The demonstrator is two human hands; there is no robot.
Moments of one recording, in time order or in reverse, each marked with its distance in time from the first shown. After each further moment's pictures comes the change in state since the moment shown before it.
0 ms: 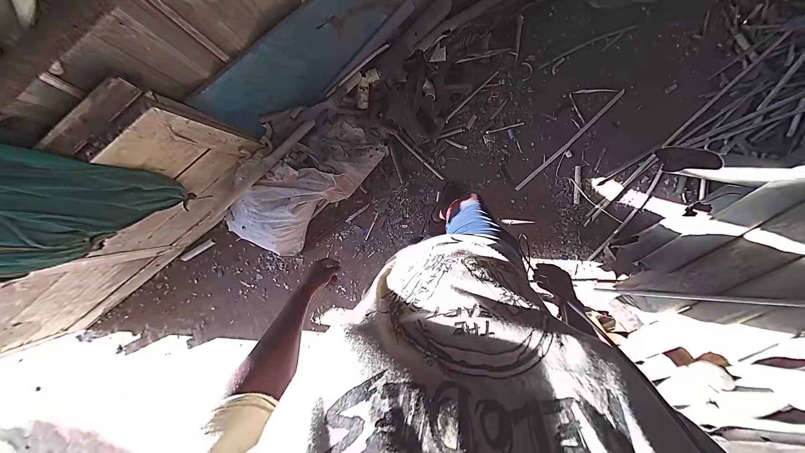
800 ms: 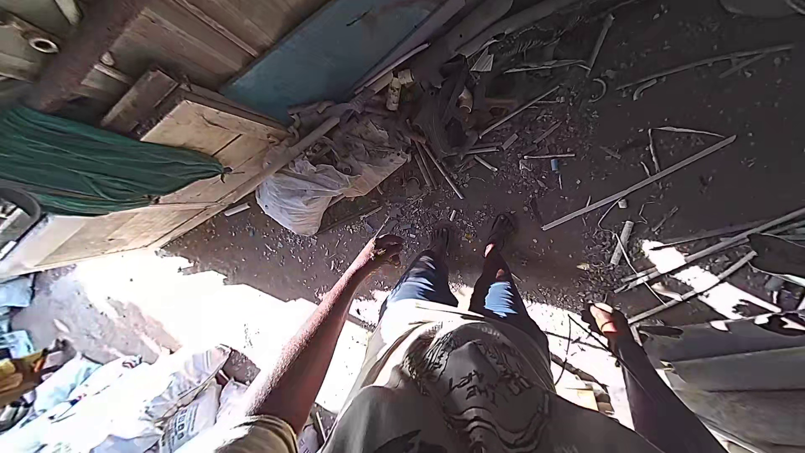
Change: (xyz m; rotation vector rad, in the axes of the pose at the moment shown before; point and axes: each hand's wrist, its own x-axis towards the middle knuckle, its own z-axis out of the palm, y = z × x) left_hand 0.006 0.276 0.090 -0.410 -0.119 0.322; right_hand 0.215 -0.021 -0.147 -0.531 0.024 0.845
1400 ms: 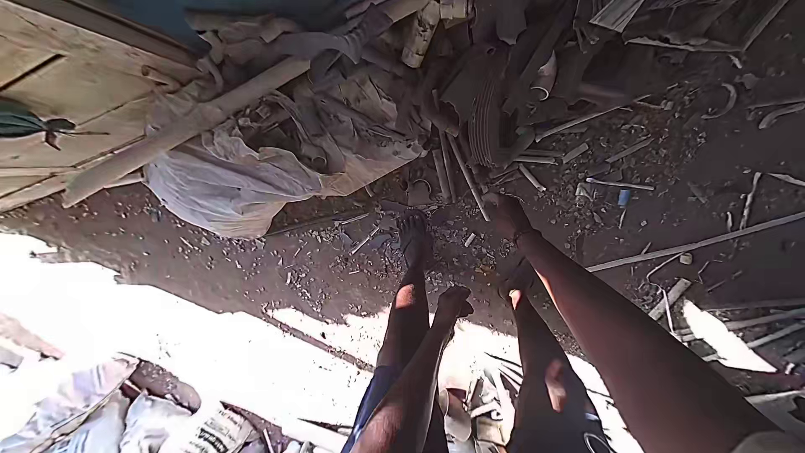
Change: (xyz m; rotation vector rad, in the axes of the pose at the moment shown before) left_hand 0.297 -0.187 0.073 -0.701 0.036 -0.470; right_hand 0.198 -0.468 0.390 -0.577 -0.224 -0.656
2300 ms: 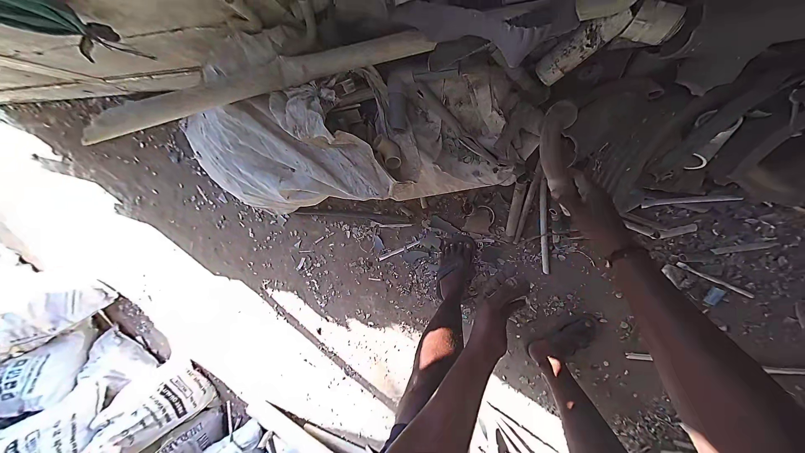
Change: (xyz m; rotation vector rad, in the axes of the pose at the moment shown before) left_hand 0.035 0.137 -0.080 -0.769 -0.165 0.306; right_hand 0.111 -0.148 0.008 -0.019 0.060 -0.241
